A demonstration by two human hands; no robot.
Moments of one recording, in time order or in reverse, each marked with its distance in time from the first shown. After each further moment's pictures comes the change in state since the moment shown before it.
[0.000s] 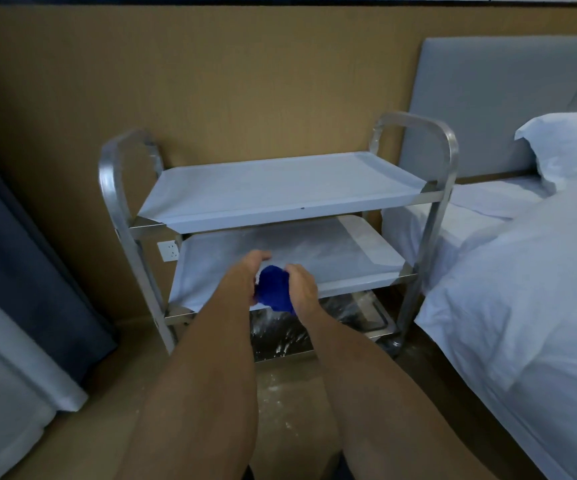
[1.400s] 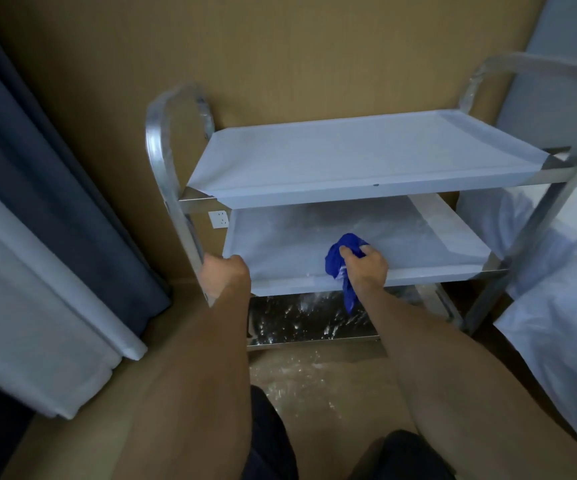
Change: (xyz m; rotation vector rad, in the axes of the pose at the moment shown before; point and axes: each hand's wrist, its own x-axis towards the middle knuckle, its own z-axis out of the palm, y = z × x) left_hand 0.060 -0.037 -0.108 0.107 0.960 0.262; right_hand 0.085 0.022 0.008 -0.422 0.302 -0.078
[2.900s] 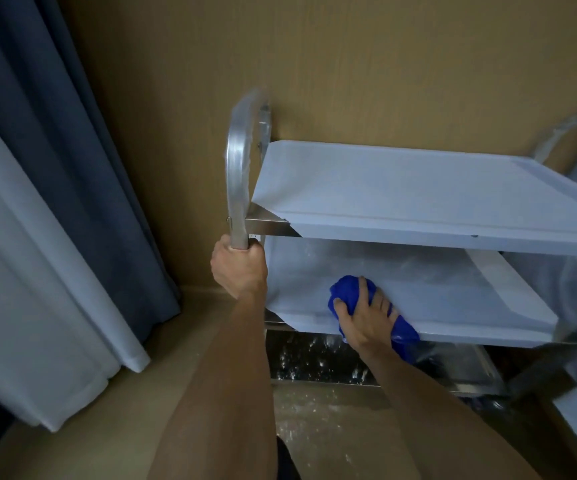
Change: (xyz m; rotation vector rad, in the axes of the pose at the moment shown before) left_hand 0.100 0.021 -0.016 -0.235 0.182 0.228; right_hand -0.019 -0.005 0.109 -0.729 -0.132 -0.341
